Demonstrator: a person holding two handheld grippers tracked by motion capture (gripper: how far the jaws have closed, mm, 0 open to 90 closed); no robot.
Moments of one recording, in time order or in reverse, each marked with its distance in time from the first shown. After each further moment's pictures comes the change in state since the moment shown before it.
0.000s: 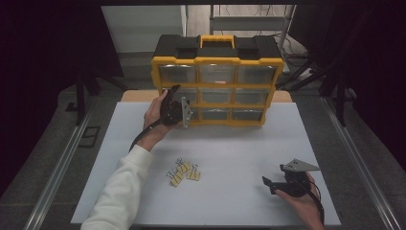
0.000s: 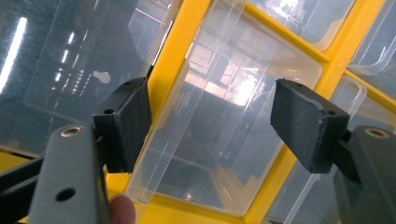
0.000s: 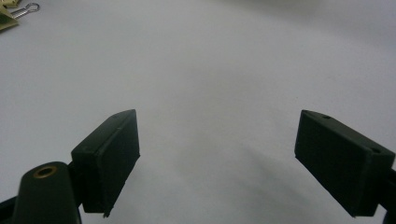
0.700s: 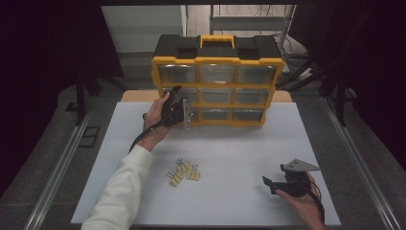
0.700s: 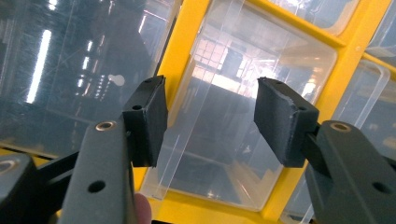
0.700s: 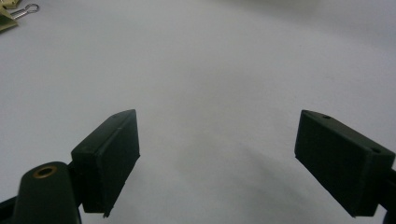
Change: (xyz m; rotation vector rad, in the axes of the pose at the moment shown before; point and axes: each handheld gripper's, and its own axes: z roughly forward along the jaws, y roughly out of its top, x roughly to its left) left arm -0.005 -0.001 0.000 0.014 0.072 0.082; right arm -0.001 0.000 -0.001 -0.001 0.000 0.004
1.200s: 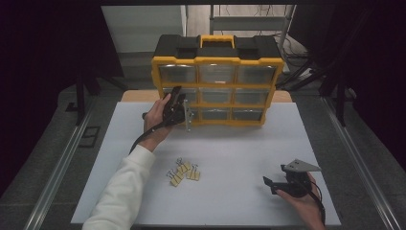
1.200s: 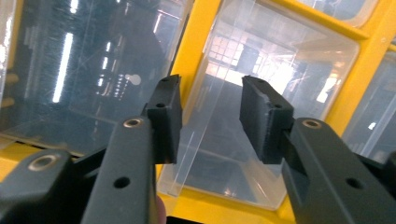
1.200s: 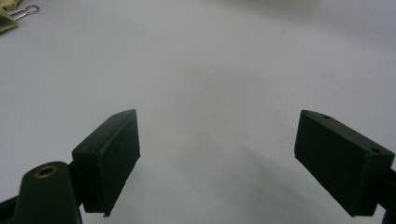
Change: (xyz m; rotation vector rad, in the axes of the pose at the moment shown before) left arm -0.003 0.001 0.000 0.017 0.073 0.034; right arm 0.000 -0.001 -0.002 -0.004 -0.002 0.003
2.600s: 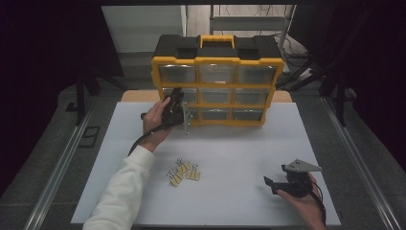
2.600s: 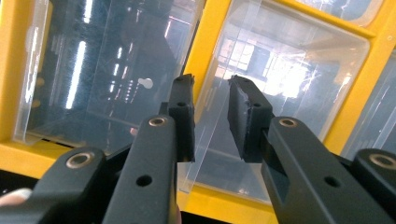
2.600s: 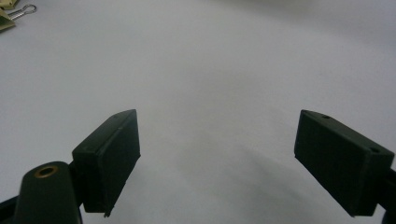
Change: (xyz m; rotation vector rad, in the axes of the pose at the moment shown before) left arm -0.001 -0.003 -0.007 -0.025 0.041 0.021; right arm -0.002 -0.001 -0.001 0.002 -0.005 0.001
